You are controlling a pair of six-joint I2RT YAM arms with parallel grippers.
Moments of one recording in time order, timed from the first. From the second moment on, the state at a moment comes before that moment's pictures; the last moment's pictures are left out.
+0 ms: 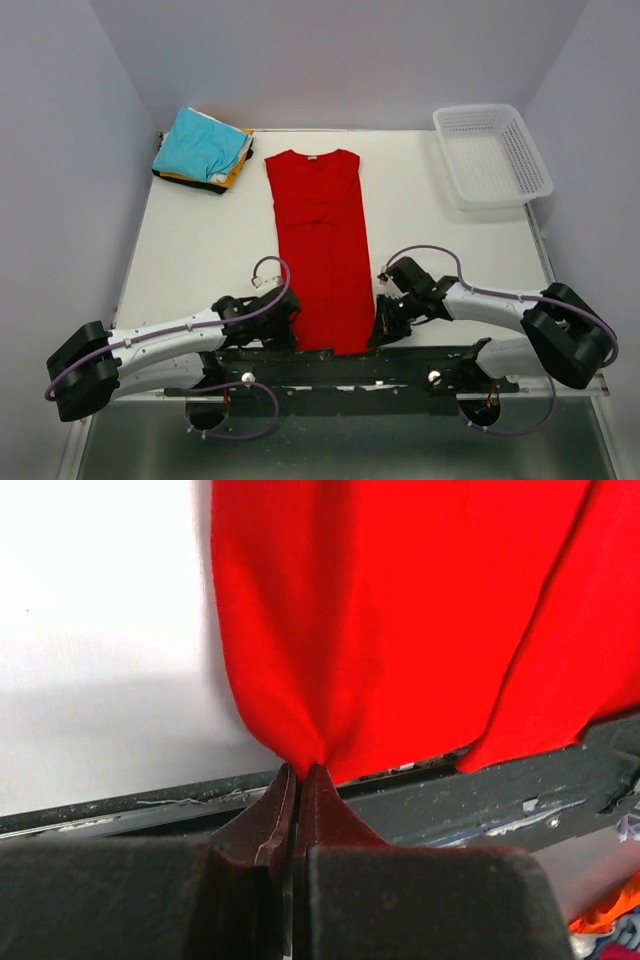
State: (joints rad) left arm -1.04 1.00 0.41 -0.51 -0.04 -1.26; right arm 0.75 1.34 0.45 -0.27 -0.55 0.80
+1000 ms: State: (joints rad) left arm -0.60 1.28 0.93 -0.51 -0.13 -0.89; right arm 0.72 1.53 0.98 -0.06 0.21 0.72
